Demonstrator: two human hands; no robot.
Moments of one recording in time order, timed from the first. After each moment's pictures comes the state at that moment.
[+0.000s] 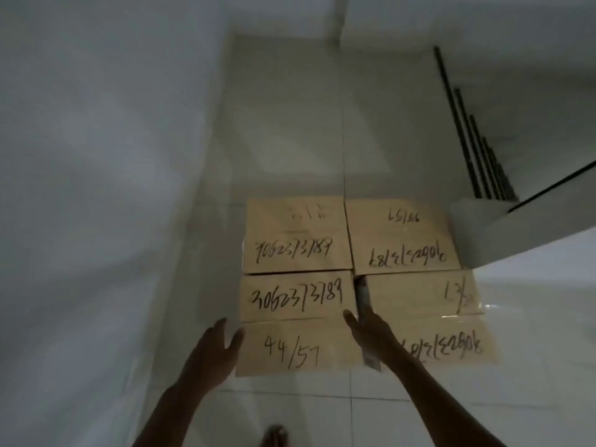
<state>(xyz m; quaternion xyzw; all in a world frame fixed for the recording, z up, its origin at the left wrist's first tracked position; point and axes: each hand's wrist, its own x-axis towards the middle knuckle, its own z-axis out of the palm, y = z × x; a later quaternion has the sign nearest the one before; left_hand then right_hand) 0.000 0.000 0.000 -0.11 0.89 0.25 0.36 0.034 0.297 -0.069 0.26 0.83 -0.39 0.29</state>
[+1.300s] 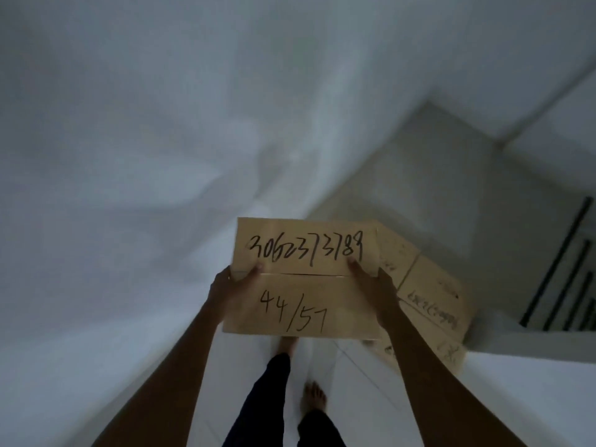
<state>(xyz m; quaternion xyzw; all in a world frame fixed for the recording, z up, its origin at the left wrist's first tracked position) 0.235 -0.091 0.392 -0.47 0.69 0.53 0.12 0.100 0.159 0.377 0.18 0.81 -0.47 0.30</state>
